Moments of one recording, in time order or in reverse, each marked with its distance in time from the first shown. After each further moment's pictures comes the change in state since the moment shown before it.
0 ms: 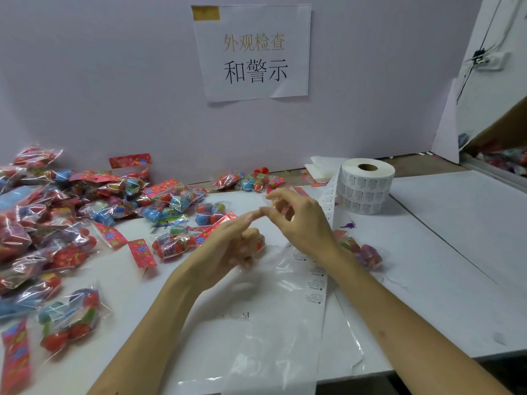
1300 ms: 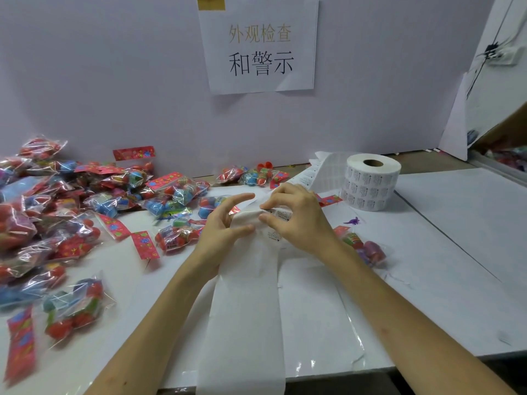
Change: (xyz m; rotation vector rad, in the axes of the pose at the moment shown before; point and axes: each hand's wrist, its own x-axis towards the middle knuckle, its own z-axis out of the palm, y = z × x) left_hand 0.001 -0.003 0.006 0.246 0.446 0.152; right_hand 0.000 -0.006 0.002 -0.042 -0.087 -0.075
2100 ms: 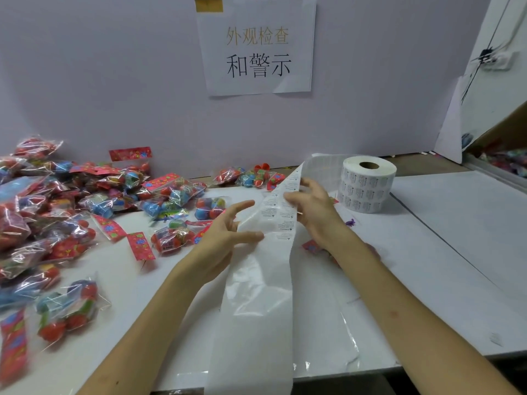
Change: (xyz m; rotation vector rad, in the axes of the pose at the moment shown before) left_hand 0.009 -0.003 0.001 -0.250 -0.185 -0.254; right_hand 0.017 0.018 -0.013 0.918 0.095 0.737
